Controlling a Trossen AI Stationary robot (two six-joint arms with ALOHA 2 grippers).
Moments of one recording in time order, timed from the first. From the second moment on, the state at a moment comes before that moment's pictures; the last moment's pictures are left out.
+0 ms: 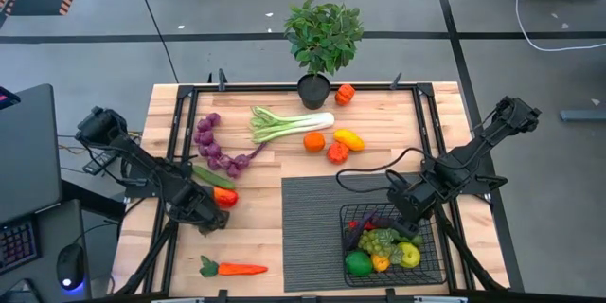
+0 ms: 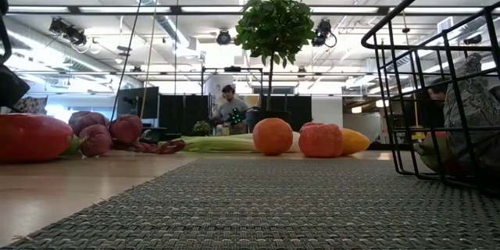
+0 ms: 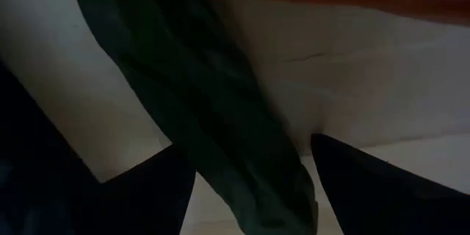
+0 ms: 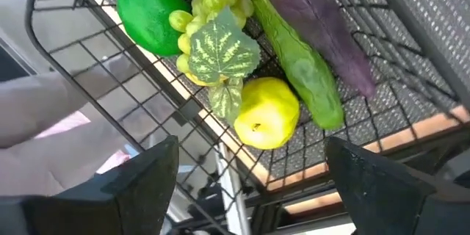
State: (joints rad) left arm -0.67 1.29 0.49 -0.61 0.18 -2.02; right arm 0.63 1.22 1.10 -1.08 -0.26 1.43
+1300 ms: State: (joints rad) left arm -0.47 1.24 0.99 -0.11 -0.60 -1.27; right arm 0.41 1.23 1.10 -0.08 0.59 1.08
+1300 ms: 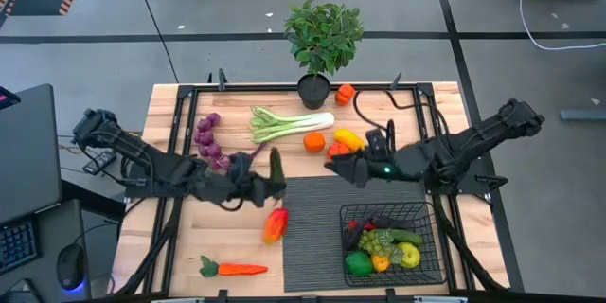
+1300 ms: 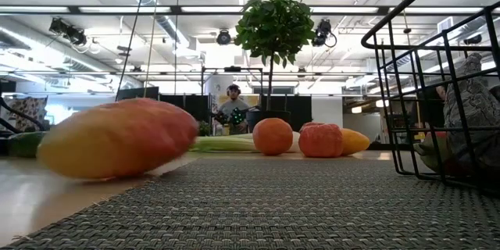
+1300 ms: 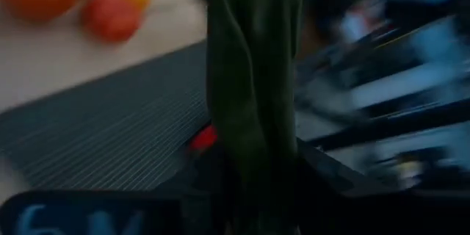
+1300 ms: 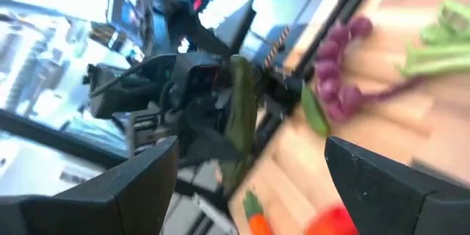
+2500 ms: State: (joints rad) left arm -0.38 1.35 0.99 0.24 -0.33 -1.21; right arm 0.24 1.53 1.10 0.40 0.32 0.95
